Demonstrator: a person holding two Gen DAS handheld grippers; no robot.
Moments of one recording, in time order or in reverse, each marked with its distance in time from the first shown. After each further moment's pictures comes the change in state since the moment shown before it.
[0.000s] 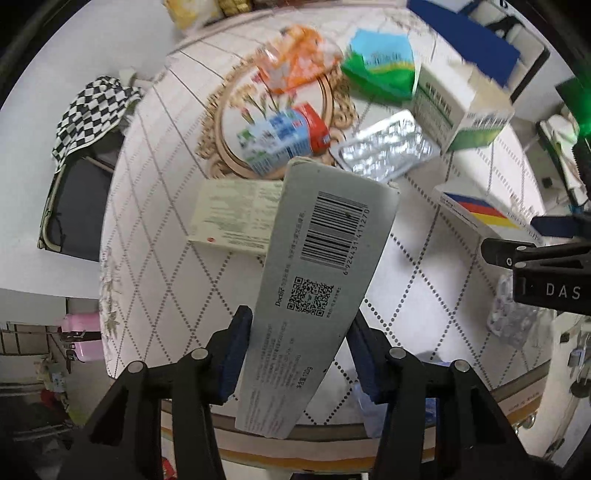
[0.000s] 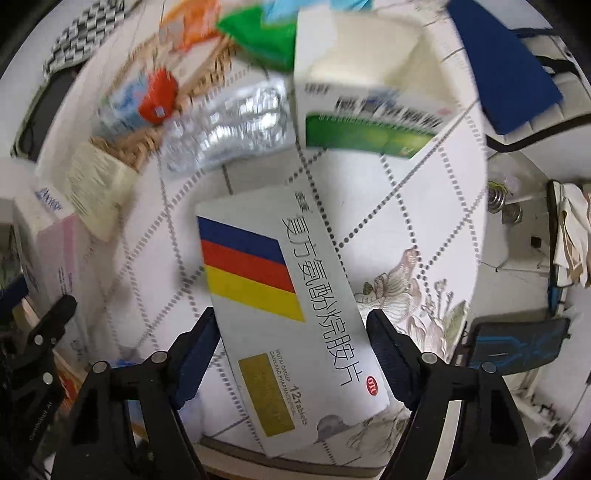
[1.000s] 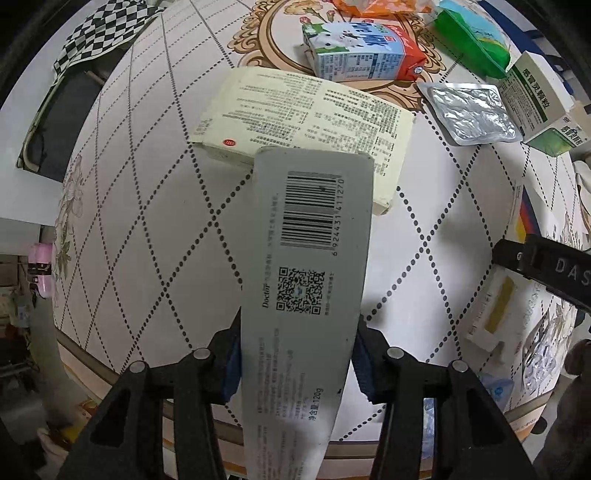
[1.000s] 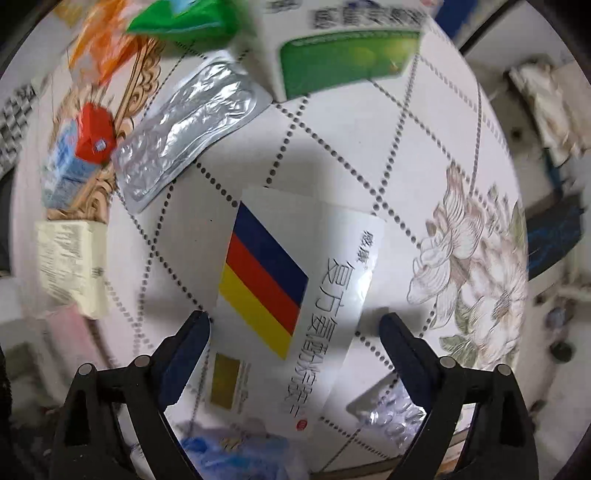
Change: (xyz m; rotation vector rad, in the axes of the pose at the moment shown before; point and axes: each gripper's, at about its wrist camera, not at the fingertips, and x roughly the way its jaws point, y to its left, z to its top) left arm 0.080 0.026 -0.027 -0.206 0.166 -0.067; right arm 0.019 0.072 -0.067 0.401 0.048 -0.054
